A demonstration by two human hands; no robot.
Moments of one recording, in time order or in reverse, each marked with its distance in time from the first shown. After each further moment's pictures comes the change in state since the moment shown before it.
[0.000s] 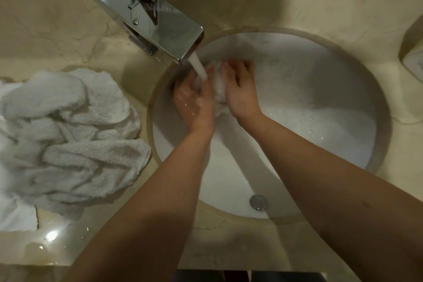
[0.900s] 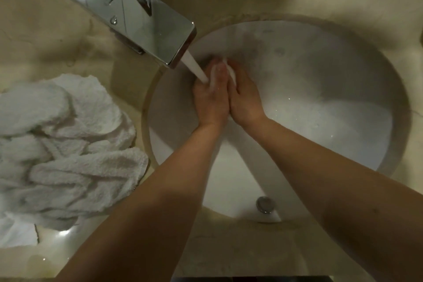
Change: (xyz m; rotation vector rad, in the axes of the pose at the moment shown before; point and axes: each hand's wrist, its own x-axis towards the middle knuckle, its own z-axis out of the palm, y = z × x) left_hand -0.008 -0.010 0.027 -0.168 -0.312 -0.083; right_hand 0.003 0.035 0.000 -0.240 -0.037 -0.065
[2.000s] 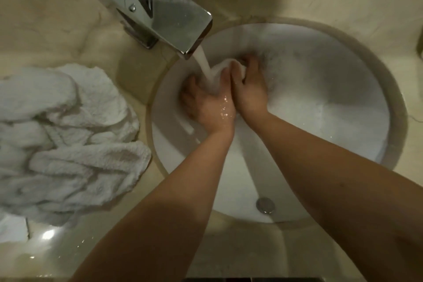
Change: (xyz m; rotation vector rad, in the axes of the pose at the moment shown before) left_hand -0.009 -0.011 0.005 0.526 0.431 -0.032; right_hand 0.012 -0.007 -0.003 -0.151 0.154 0.108
